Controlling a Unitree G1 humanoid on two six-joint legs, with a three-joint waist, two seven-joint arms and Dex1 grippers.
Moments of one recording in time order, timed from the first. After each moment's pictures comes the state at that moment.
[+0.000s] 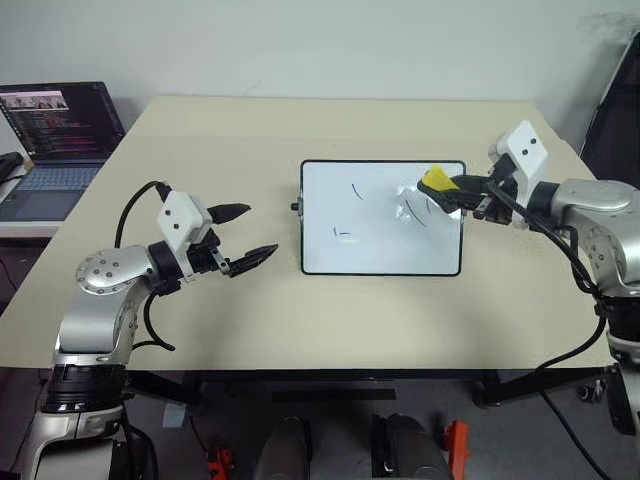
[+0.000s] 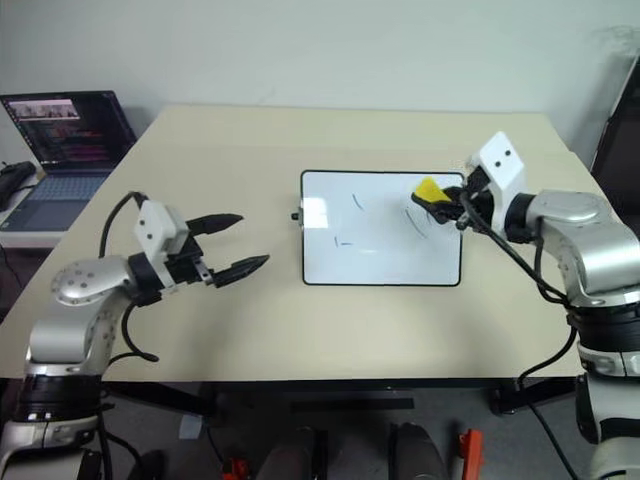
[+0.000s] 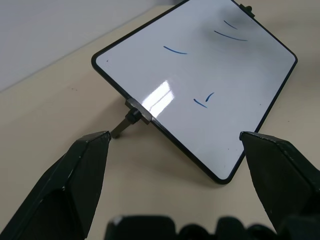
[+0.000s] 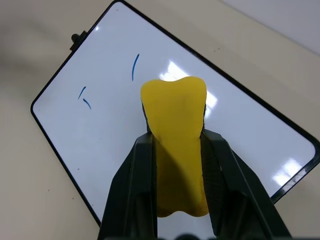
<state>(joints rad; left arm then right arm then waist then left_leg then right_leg) -0.37 0.71 0.15 -0.03 -0.36 0.22 -0.97 -0.77 -0.77 0.03 -0.08 0.37 0.77 0.81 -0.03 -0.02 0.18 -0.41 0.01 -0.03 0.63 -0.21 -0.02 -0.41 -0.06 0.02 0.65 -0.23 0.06</state>
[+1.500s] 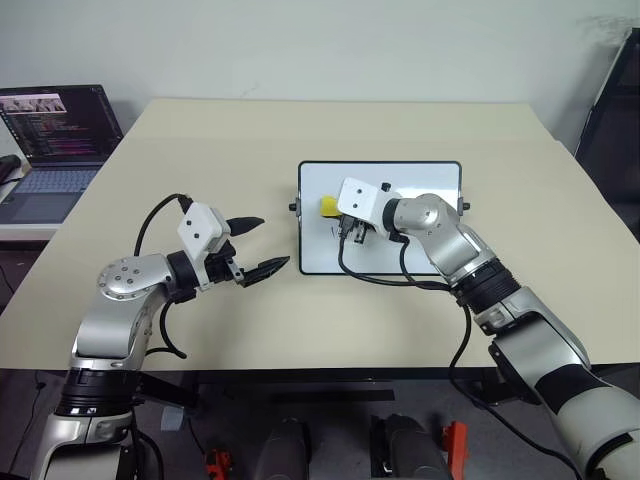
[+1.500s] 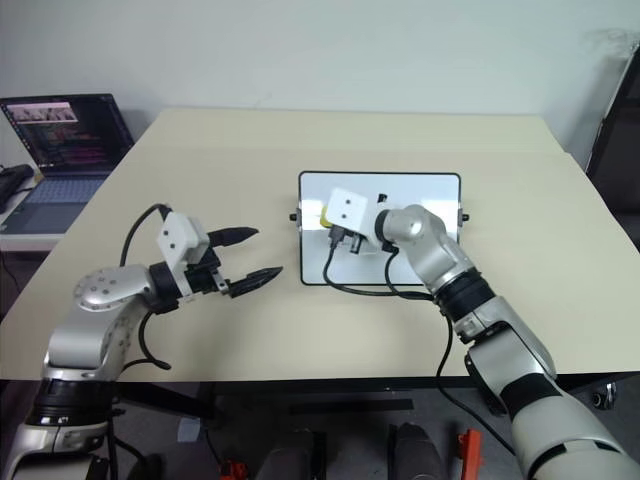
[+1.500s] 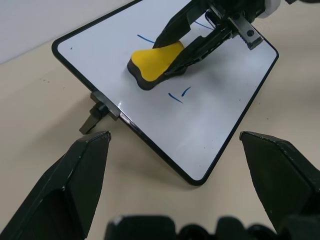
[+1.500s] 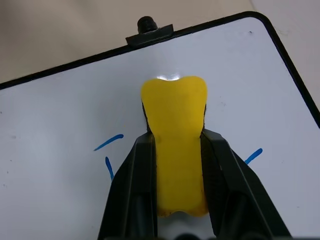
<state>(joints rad) -0.35 0.68 0.09 -0.04 -0.34 0.25 -0.95 -1.01 -0.30 0.48 0.48 -0.24 0.20 0.67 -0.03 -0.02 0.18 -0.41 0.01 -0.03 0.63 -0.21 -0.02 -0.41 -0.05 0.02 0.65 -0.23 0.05</state>
